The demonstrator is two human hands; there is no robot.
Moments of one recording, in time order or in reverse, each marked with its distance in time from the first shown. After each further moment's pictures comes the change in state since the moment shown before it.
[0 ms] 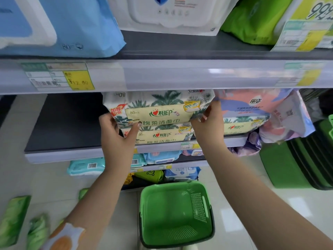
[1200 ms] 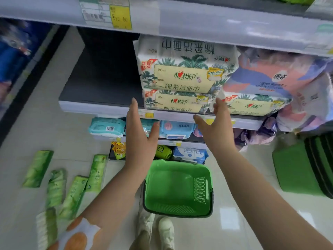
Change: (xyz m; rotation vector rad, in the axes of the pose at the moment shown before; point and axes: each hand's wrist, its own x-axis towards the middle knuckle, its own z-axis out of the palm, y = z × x) left_hand -0.104 0.012 -0.026 0.285 -0.037 -0.127; right_hand -0.079 0.027 -0.012 -0.231 -0.209 -0.083
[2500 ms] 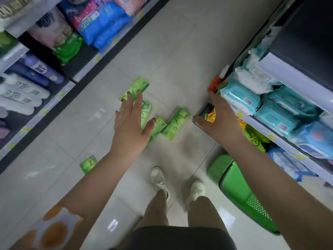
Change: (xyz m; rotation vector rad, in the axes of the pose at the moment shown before) left_hand -0.074 -0.271 -0.383 0.439 0.062 -0.449; right_hand -0.179 -0.159 0.371 -0.360 -0.765 -0.476
